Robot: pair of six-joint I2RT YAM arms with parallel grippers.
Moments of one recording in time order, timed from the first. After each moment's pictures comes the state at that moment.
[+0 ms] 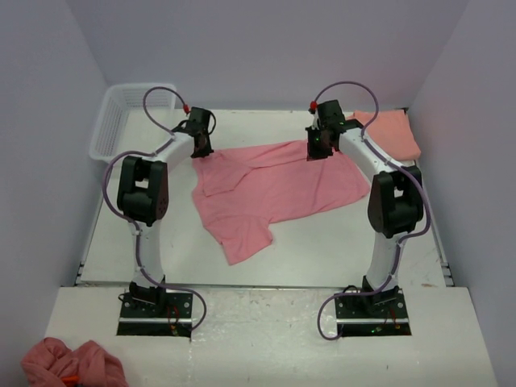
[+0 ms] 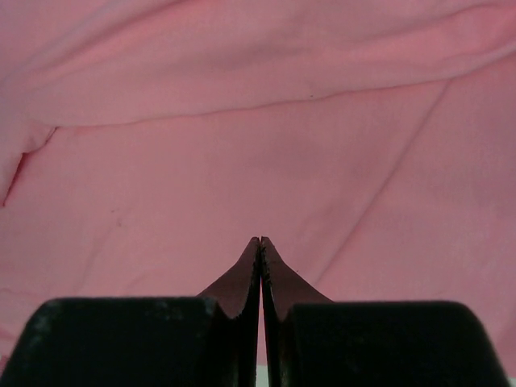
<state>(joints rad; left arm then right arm) -0.23 2.13 1.64 -0.44 -0.25 -0.38 0.26 1.98 1.66 -0.66 -0.10 0.21</state>
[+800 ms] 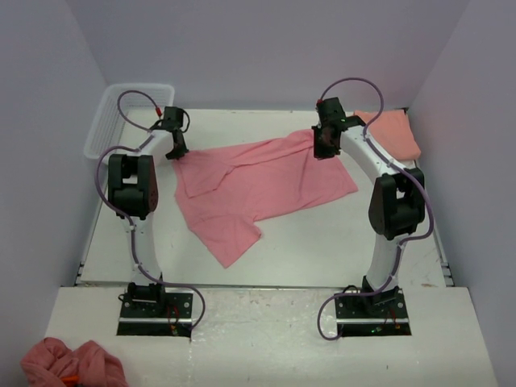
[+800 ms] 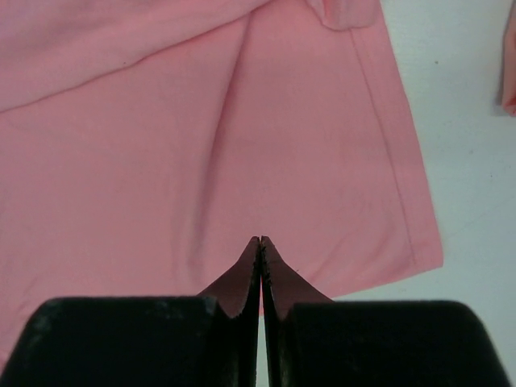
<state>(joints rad) -0.05 2.19 1.68 -0.49 -0.29 -0.34 0.28 1.96 1.69 -0.76 0.11 0.24</state>
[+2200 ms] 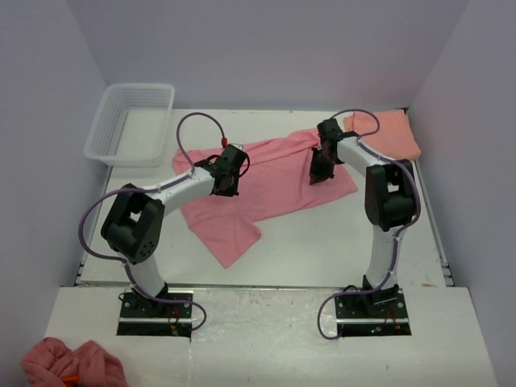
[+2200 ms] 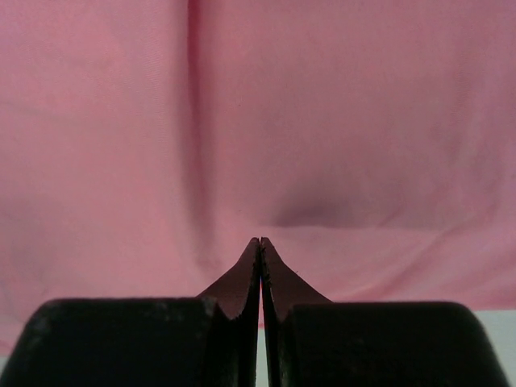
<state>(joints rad) -0.58 1.76 1.21 -0.50 -0.28 -0.39 0.24 2.06 1.55 -0.72 -0.11 0.44</state>
